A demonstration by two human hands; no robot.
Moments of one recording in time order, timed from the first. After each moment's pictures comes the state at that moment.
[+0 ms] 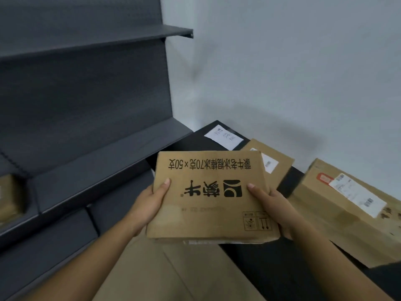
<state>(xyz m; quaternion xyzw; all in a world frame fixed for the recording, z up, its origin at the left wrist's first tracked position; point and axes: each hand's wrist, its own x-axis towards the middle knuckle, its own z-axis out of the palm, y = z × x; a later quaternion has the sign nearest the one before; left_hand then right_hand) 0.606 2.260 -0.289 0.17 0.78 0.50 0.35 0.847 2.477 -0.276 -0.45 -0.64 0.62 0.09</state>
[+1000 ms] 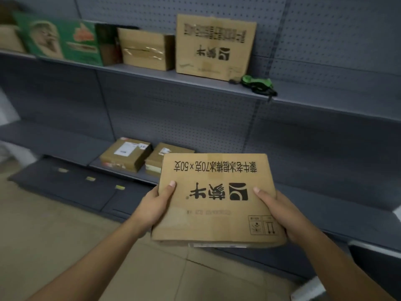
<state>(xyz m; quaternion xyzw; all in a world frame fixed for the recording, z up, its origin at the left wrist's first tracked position) 0.452 1.696 -0.247 -0.21 0.76 0.62 0.04 0.404 2.023 -0.221 -0.07 -0.79 0.59 -0.17</state>
